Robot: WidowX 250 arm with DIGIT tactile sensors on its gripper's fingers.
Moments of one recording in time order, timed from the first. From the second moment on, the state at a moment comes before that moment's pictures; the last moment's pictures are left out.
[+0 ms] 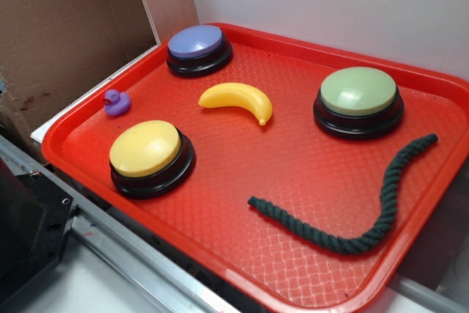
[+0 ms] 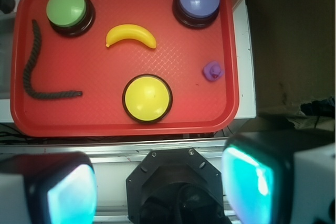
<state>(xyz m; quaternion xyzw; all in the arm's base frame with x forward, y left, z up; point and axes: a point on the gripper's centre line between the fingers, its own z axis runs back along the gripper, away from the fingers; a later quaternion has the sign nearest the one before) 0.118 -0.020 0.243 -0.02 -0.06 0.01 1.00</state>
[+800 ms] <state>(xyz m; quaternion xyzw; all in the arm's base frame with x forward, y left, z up) 0.147 0.005 0.235 -0.01 -0.02 0.02 1.00</state>
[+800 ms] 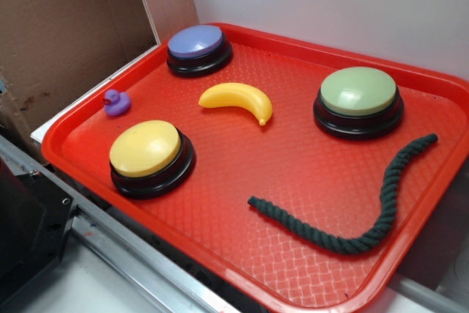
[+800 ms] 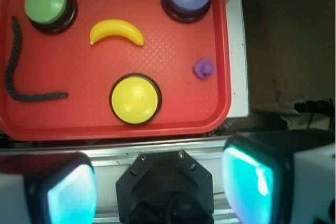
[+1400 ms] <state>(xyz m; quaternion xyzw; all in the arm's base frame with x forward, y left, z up) 0.268 -0.016 0.180 0.03 0.08 -0.34 0.94</state>
